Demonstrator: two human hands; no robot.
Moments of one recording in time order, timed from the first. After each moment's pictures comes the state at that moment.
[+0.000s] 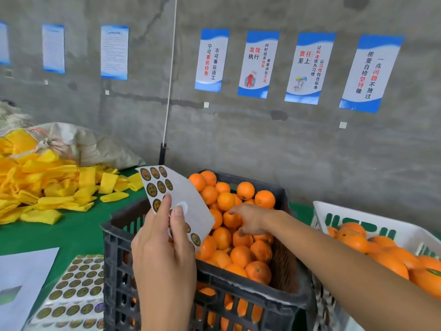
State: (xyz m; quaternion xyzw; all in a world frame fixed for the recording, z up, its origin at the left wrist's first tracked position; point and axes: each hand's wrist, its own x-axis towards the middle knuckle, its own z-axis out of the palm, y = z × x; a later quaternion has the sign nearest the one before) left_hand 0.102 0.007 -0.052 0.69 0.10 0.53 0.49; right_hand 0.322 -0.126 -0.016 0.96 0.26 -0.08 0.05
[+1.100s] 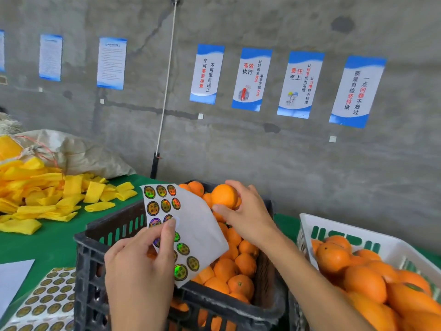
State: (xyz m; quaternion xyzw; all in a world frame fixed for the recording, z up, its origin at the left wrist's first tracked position) left_hand 0.094 -0.004 -0.041 0.71 0.14 0.50 0.48; right_hand 0.250 -0.144 0.012 0.87 0.26 0.18 -0.37
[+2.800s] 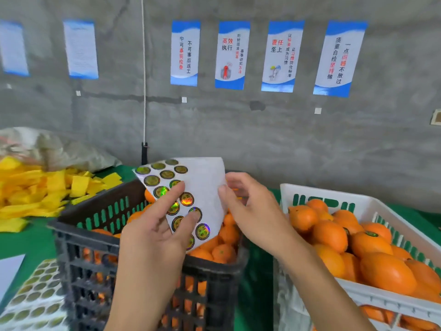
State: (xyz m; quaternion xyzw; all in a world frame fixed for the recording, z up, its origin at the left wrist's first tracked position) left_hand 0.081 -0.053 -0.032 0.65 -0.05 0.40 0.64; right_hand 0.174 -0.204 0.000 0.83 0.25 0.20 -0.45
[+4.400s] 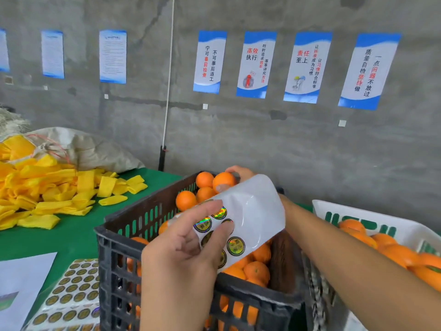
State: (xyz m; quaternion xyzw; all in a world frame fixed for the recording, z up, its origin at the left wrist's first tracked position) left_hand 0.069 -0.023 -0.027 0.63 -0.03 0.46 0.62; right_hand 0.296 -0.134 0.025 0.88 0.13 0.01 -0.46
